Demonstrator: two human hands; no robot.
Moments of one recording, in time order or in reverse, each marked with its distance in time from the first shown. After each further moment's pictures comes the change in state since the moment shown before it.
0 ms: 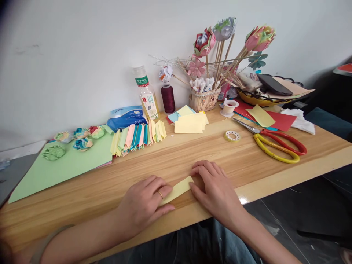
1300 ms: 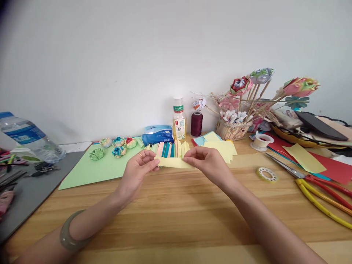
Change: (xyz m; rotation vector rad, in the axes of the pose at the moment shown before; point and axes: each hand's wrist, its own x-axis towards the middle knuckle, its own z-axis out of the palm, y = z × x) left_hand 0.012 -0.070 -0.055 -1.273 0.796 -0.726; right_hand 0.136 -0.045 -0.018 0.621 -0.104 0.056
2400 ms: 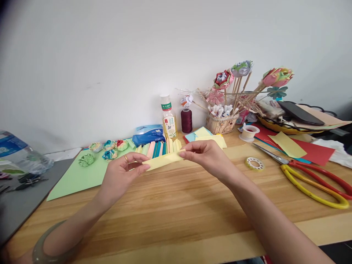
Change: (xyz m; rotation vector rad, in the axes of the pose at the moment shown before) left_hand -0.009 0.017 -0.005 0.402 -0.040 0.182; right_hand -0.013 -0.012 -0.021 0.105 -0.003 -0.005
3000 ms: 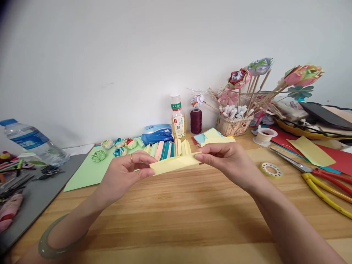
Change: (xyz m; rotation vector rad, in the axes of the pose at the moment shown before) left_hand -0.006 0.022 -0.014 -0.071 -0.150 0.039; right_hand -0.008 -0.005 -0.011 -0.131 0.033 -0.132
